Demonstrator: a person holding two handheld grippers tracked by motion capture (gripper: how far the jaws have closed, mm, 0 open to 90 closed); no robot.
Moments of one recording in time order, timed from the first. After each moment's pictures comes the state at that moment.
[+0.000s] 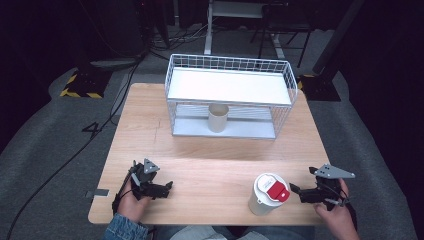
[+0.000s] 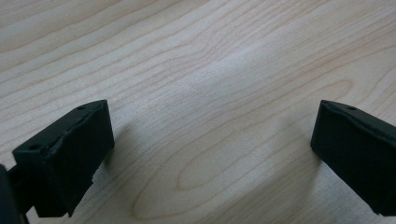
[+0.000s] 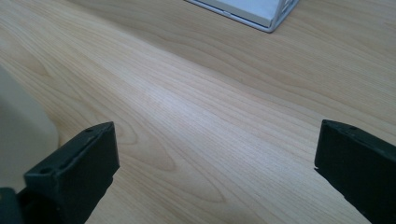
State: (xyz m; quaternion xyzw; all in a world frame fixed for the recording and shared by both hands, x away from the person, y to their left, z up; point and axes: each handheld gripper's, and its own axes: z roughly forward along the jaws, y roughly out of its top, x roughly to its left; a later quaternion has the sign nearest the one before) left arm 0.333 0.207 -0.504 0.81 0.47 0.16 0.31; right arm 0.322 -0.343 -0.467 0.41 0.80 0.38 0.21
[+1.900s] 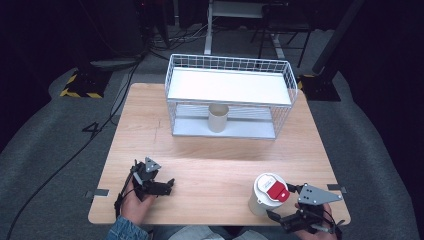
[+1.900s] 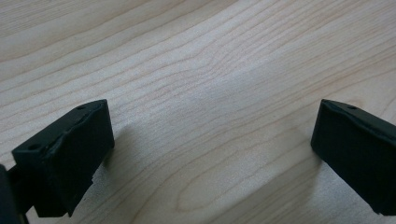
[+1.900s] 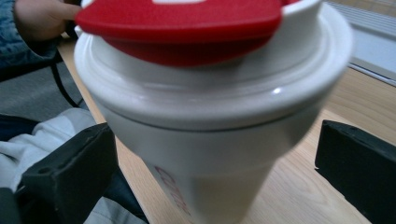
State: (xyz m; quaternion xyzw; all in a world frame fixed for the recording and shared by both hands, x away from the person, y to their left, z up) left arm 0.337 0.200 -0.506 0.80 0.48 0.17 0.31; right arm 0.261 -0.270 -0.448 0.27 0.82 0.49 0.13
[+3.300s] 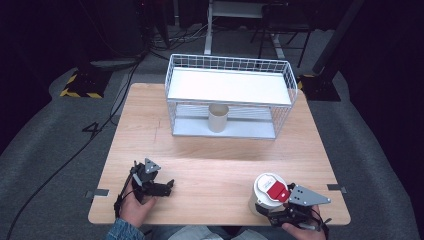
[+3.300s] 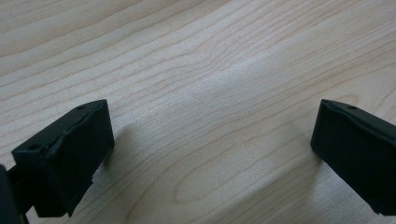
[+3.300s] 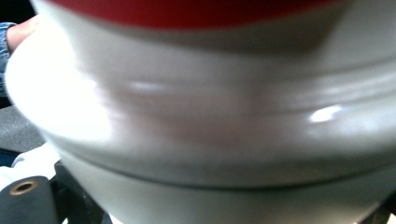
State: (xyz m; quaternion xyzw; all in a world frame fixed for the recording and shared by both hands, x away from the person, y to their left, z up) left arm 0.333 0.201 -0.506 0.80 0.48 0.17 0.31; right arm 0.268 -0.250 -0.473 0.27 0.78 0.54 0.15
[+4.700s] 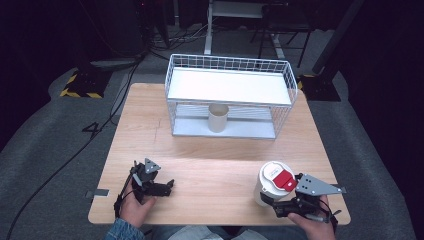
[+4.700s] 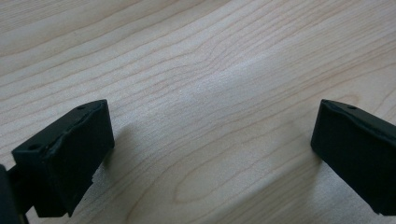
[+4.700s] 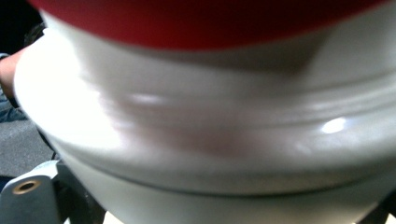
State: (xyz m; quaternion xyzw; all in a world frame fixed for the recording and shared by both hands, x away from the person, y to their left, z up) left arm 0.333 0.201 -0.506 0.80 0.48 0.17 0.31; right arm 0.277 -0.253 -0.427 0.29 0.78 0.53 0.17
